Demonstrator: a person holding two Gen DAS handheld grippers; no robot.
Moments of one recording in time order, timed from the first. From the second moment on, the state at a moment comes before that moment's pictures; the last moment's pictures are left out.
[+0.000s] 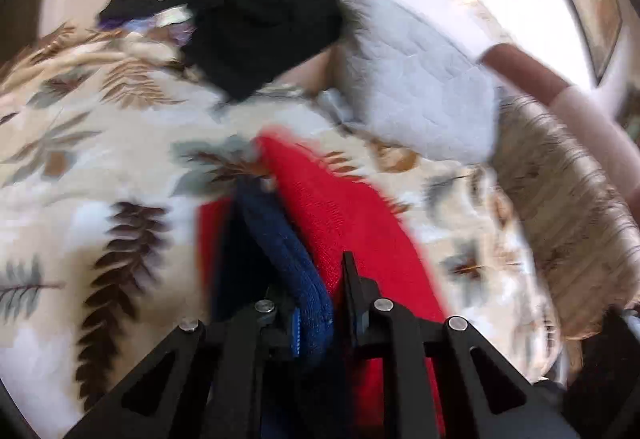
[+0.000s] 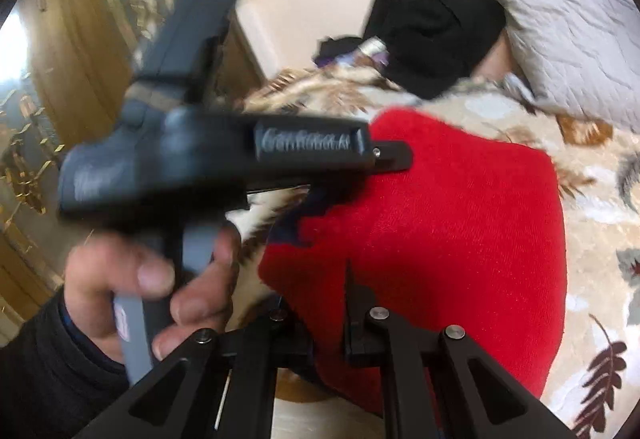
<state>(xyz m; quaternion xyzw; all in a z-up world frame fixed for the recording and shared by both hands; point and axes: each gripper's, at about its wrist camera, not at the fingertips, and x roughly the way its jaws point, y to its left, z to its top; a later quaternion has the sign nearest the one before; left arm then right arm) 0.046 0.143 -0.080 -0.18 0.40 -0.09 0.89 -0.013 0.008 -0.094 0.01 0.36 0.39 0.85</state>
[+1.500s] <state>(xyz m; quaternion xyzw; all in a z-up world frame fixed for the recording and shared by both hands) -0.024 0.144 -0.130 -0.16 0.45 0.03 0.88 0.066 -0.134 -0.149 0.29 0.50 0.29 0.76</state>
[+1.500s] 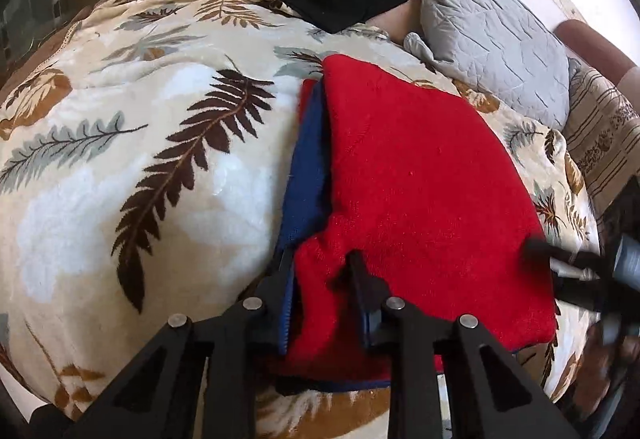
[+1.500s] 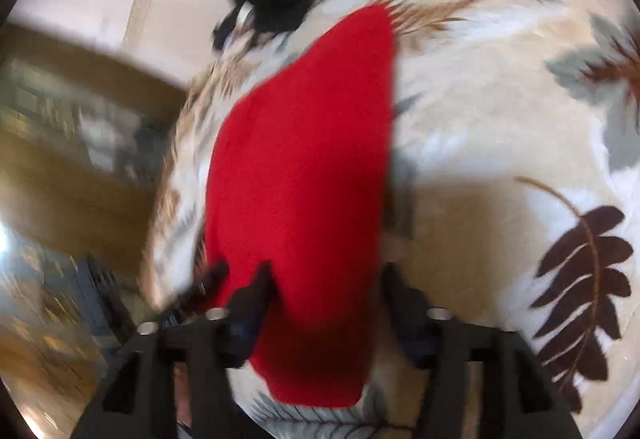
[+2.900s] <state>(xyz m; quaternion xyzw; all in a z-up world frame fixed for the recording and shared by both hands) -0.026 0.146 -0.138 -0.15 0.45 0.02 0.88 0.020 -0.088 -0.155 0.18 0.53 0.28 0.78</state>
